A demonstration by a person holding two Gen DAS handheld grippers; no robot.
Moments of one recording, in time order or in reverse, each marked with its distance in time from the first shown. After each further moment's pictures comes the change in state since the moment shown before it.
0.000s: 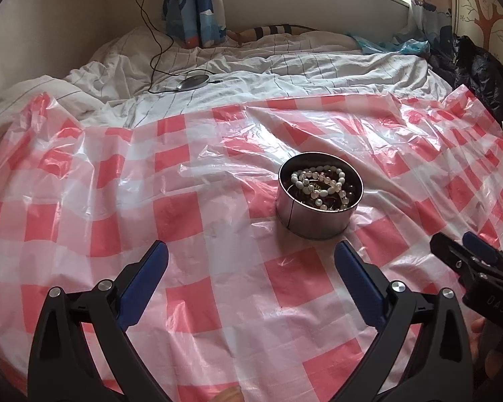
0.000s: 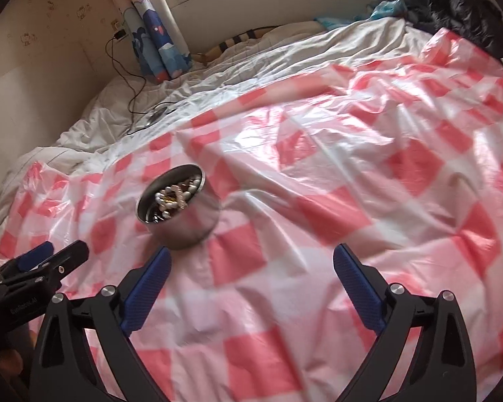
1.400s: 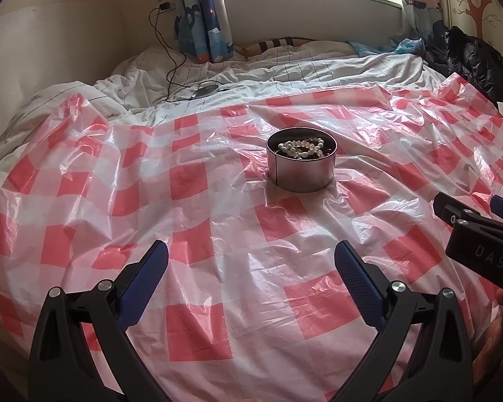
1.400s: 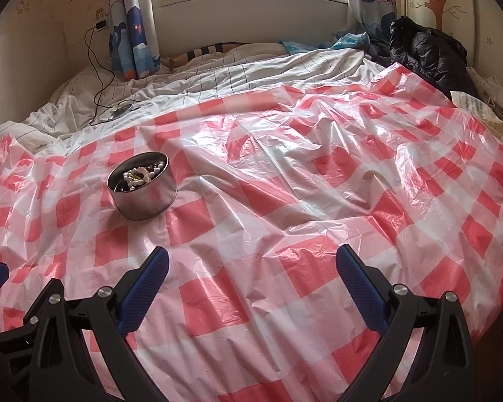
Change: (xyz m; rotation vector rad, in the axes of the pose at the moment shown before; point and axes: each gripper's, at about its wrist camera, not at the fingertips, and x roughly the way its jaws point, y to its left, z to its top) left arm -0.055 -0.028 -0.070 0.015 -0.081 0.067; right arm -0.050 0.014 -0.033 -0.089 -0.055 -0.261
